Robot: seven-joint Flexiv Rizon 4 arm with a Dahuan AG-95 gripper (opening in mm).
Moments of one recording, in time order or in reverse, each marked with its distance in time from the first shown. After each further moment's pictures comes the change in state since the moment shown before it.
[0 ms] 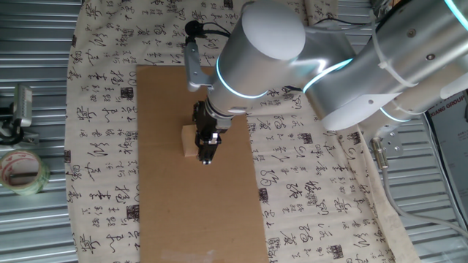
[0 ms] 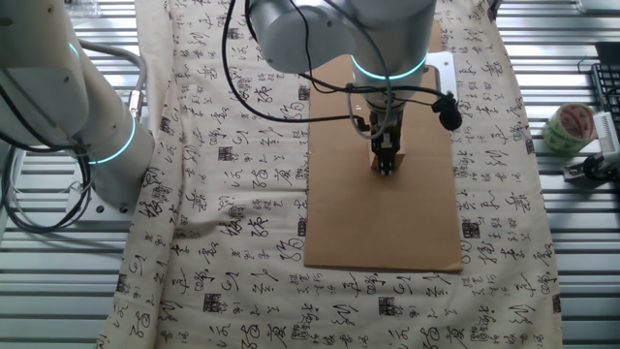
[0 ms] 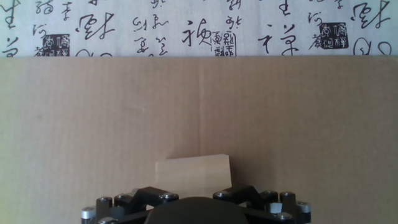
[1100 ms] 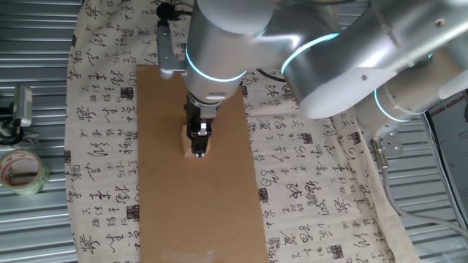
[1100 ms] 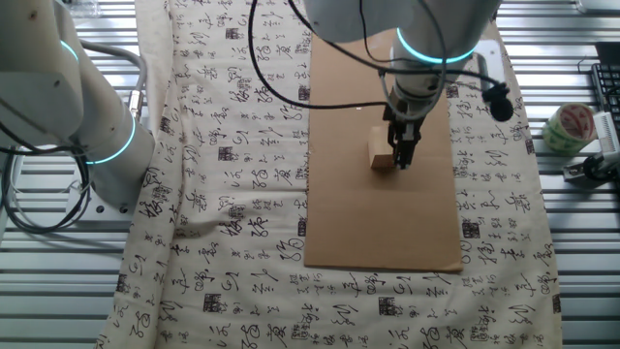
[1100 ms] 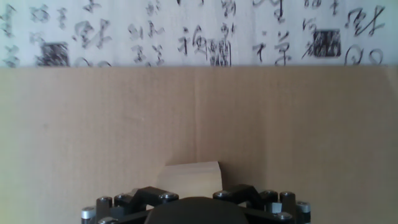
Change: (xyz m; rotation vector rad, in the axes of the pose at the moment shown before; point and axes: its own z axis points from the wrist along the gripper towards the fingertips) arm -0.021 -0.002 -0.044 -0.002 0.118 -0.006
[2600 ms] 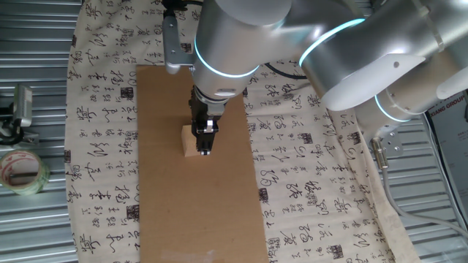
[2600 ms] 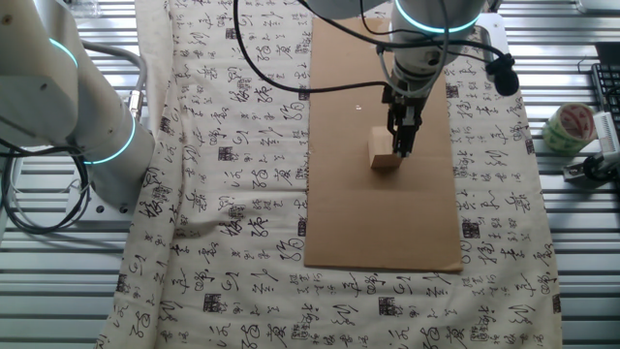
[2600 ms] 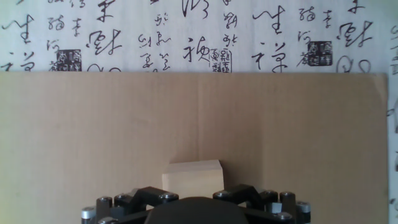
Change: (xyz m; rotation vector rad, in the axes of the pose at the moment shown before) arm 0.005 0.005 -0.028 0.021 -0.006 -0.003
